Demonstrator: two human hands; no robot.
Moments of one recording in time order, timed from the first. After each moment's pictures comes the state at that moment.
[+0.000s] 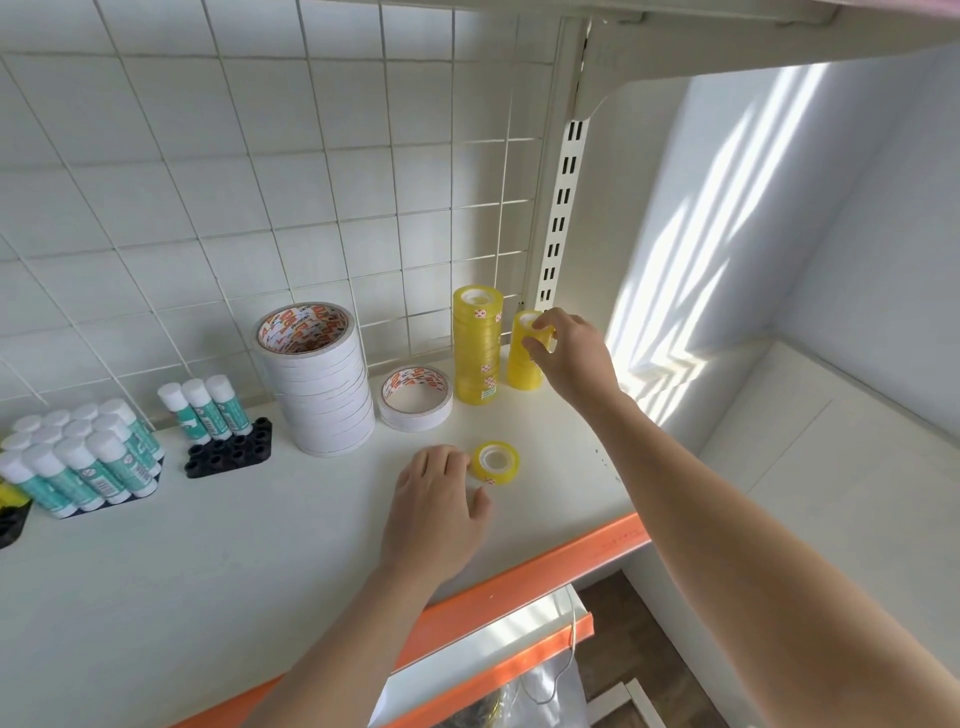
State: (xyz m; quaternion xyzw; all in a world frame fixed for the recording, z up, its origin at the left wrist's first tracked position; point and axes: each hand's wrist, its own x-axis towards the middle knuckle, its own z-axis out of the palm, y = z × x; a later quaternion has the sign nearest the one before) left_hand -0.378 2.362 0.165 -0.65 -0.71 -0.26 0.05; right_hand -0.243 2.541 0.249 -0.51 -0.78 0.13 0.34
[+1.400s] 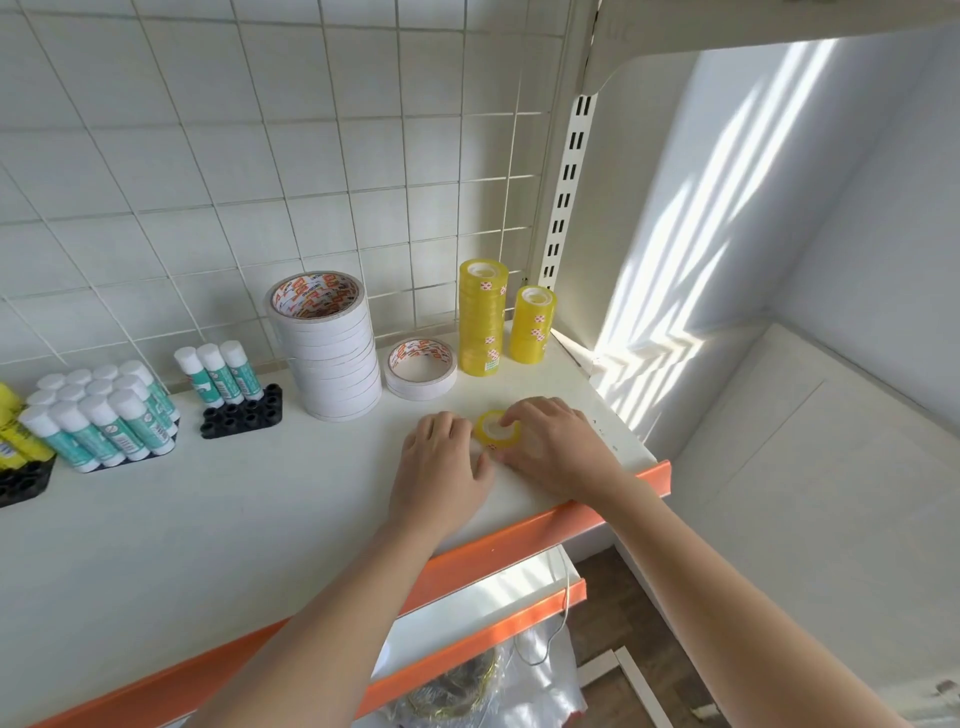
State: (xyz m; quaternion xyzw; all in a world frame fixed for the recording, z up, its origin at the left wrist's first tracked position) left_hand -0.379 2.364 0.165 -0.65 -0.71 -0.25 0.05; right_hand -0.219 2.440 0.193 -0.40 -0.89 0.13 0.19
